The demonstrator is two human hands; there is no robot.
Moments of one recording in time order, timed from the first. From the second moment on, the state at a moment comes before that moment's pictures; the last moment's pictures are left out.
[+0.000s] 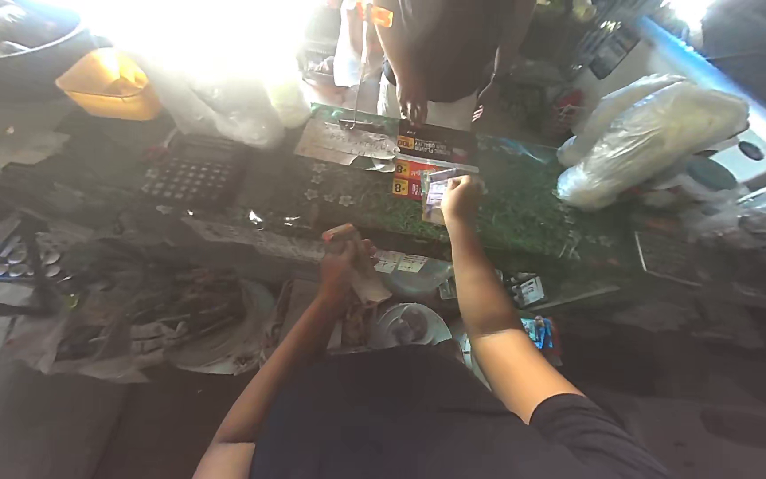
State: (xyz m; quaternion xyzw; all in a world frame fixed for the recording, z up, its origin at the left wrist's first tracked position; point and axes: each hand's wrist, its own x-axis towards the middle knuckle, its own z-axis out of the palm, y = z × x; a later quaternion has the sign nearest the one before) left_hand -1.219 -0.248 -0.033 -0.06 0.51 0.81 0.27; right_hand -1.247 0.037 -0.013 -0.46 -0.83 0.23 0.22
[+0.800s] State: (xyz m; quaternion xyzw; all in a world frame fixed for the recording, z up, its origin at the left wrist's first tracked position) left_hand -1.223 -0.243 -0.039 -0.04 0.59 0.76 0.27; right_hand -1.232 0.003 0.002 -0.37 -0.86 0.26 0.25
